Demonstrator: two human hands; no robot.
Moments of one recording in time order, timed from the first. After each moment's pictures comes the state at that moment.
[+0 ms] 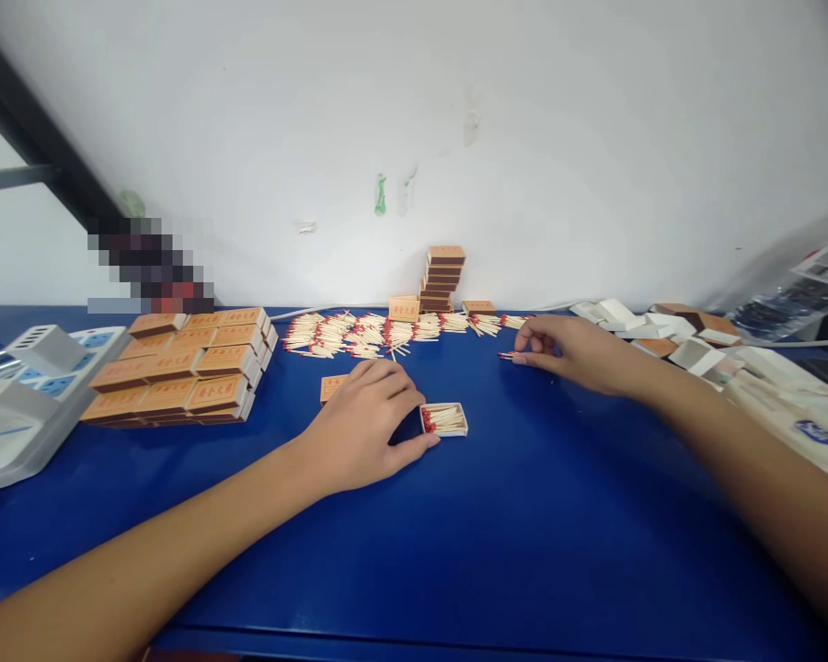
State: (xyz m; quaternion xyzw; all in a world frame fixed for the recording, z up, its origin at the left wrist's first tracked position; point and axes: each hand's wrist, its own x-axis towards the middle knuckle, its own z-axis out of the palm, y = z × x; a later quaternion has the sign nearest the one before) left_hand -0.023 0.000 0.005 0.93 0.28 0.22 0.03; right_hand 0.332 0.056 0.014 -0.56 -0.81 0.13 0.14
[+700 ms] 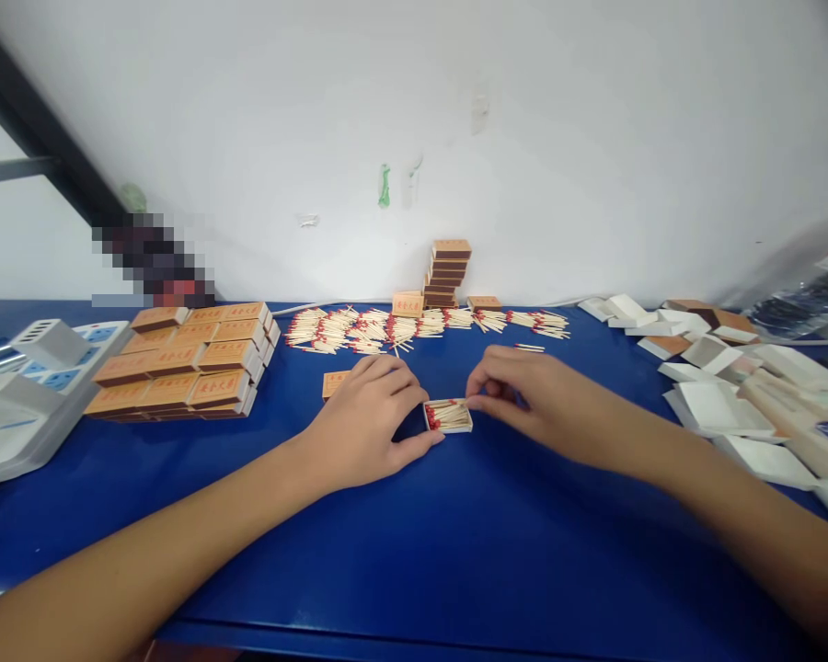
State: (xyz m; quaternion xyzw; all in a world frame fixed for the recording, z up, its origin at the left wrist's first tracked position) left_hand -0.021 0.000 0.004 0.93 0.28 0.23 0.02; right_hand 0.250 -0.010 0.029 -0.45 -0.86 0.16 0.18
